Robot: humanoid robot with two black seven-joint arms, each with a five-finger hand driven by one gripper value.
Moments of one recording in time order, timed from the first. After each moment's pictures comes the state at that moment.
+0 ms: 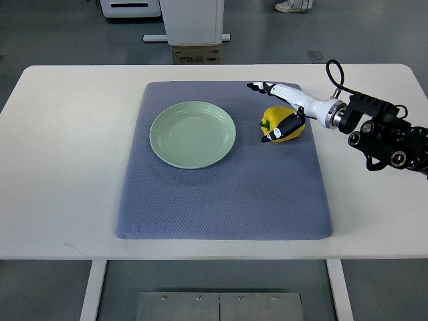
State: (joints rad) left arm -0.01 0.00 -0.11 -0.23 0.09 0.18 -0.17; right arm 1.19 -0.25 -0.14 0.67 -0.79 0.01 0.43
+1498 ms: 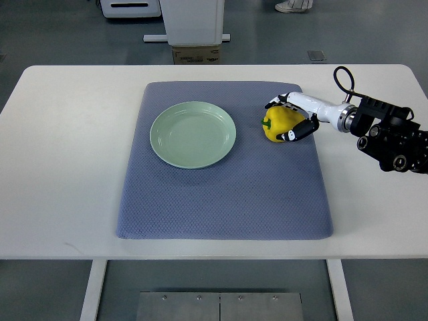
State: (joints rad) left arm -0.01 0.00 -0.11 -0.23 0.09 0.18 -0.17; right arm 1.18 -0.23 -0.25 0.55 -0.82 0.01 0.42
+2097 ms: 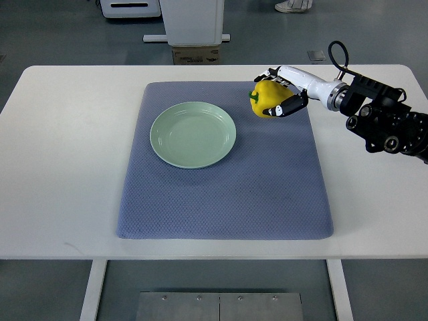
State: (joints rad) left arm -0.01 0.00 -0.11 -0.23 0.09 0.18 -0.17; right arm 1.26 -0.19 -0.16 0.56 -0.80 -0.01 0.36
